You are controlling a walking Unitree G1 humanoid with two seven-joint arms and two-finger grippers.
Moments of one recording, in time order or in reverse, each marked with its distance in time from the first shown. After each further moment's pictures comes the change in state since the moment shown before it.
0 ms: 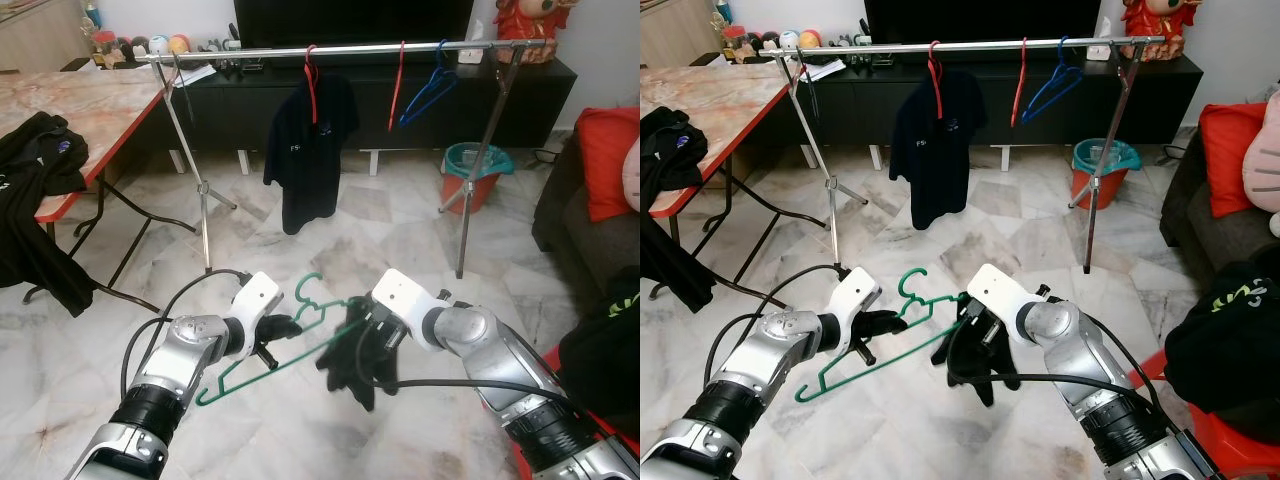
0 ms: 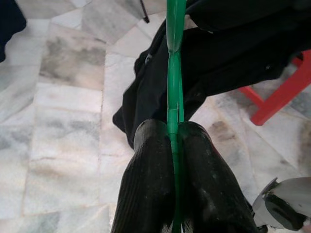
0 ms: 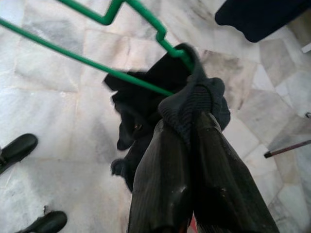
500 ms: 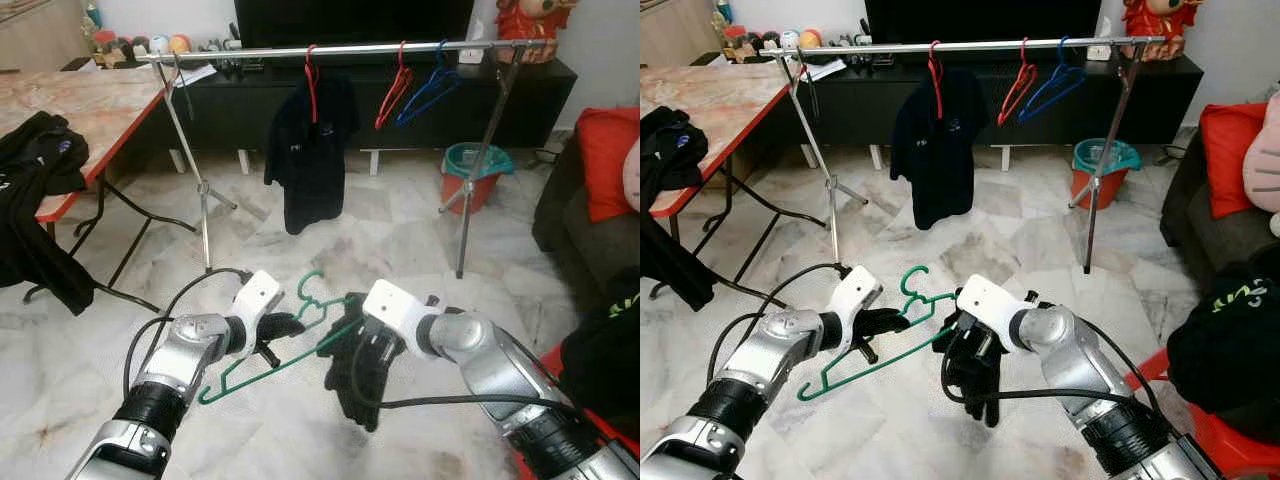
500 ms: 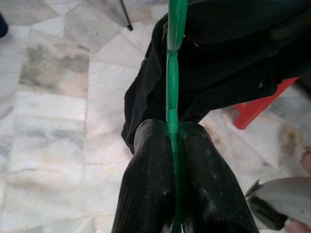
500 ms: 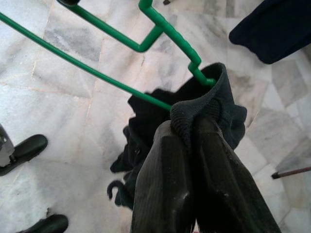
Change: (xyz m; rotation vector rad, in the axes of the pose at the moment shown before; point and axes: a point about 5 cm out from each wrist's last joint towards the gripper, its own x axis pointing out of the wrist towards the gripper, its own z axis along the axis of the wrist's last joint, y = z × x) left arm -0.001 -0.004 0.003 -0.019 -0.047 -0.096; right arm -0.004 0.007 0.004 -0.073 -0.045 0.058
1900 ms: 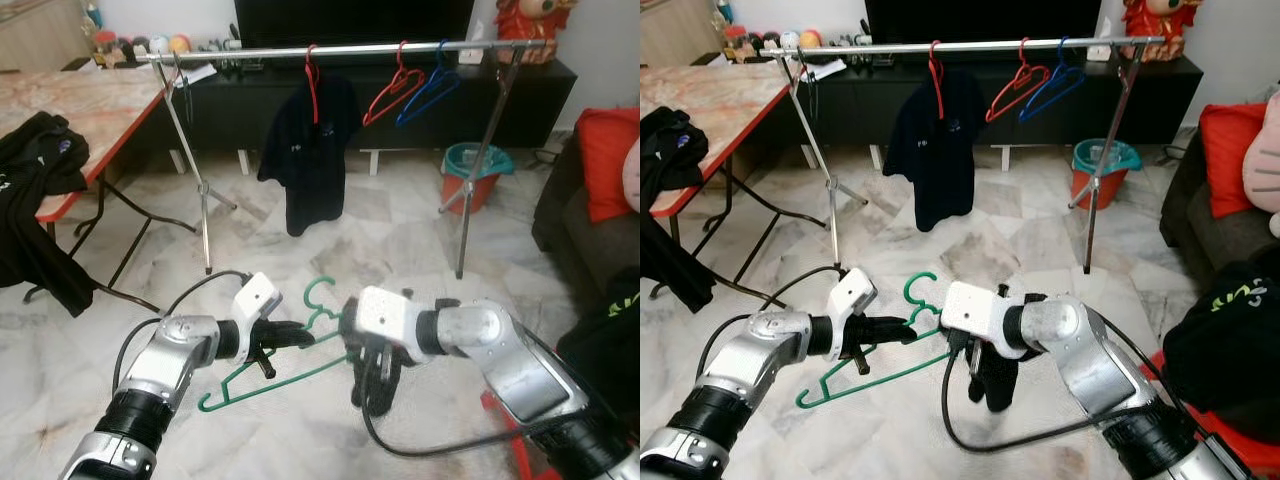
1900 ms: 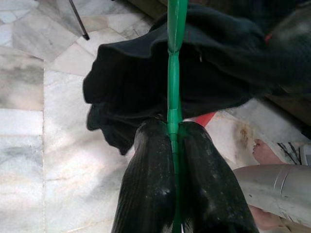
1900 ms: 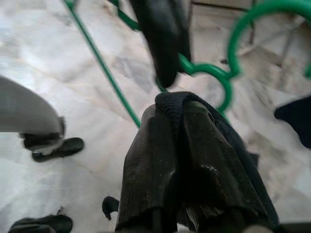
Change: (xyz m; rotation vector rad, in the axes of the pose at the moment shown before) left arm -0.014 -0.011 0.004 -0.017 -0.029 -0.181; right arm -0.028 0.022 0.033 -0.200 -0.273 0.371
